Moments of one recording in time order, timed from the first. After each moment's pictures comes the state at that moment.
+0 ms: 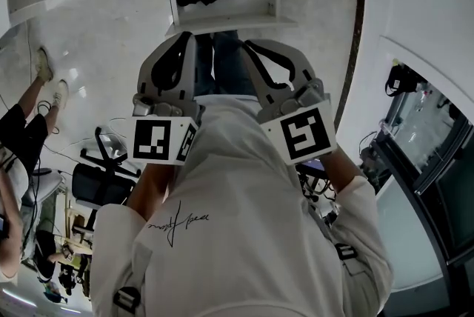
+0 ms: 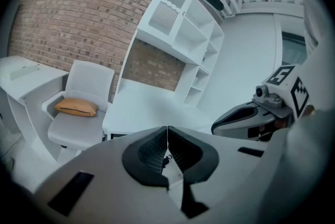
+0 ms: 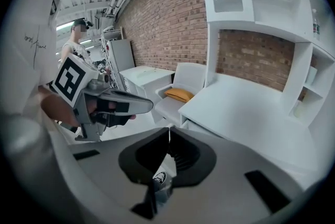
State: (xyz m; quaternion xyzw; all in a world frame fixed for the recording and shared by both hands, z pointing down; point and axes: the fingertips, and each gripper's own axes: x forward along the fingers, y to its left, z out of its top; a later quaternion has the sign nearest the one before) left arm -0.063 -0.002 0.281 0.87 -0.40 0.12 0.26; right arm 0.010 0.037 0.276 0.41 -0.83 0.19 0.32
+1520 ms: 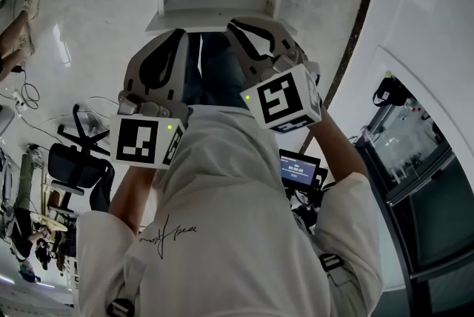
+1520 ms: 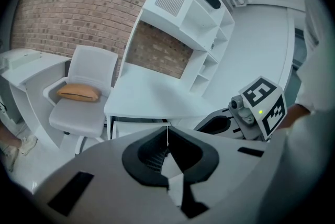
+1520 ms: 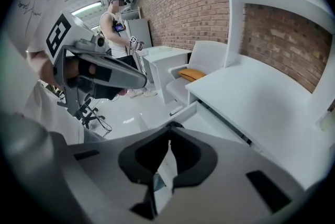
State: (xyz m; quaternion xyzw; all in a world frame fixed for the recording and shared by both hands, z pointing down) left arm -0.043 -0.007 0.335 0.85 -0.41 0.17 0.30; right arm 0.025 0.012 0.383 0.29 -0.85 0.18 0.40
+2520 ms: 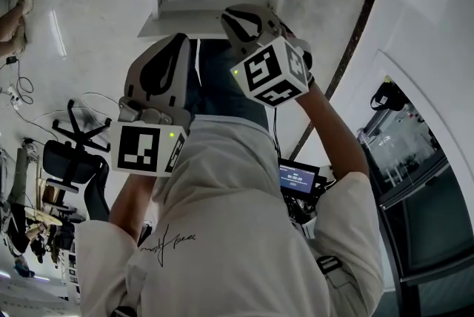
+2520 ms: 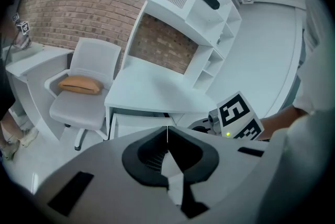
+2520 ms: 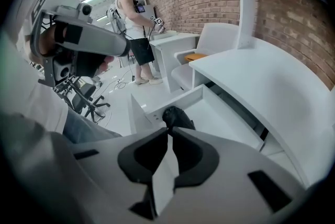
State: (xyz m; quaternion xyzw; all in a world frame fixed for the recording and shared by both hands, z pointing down) left arm -0.032 -0.011 0.361 0.83 -0.41 0.18 0.32; right arm 0.033 -0.001 0.466 0.23 -0.84 0.19 0.45
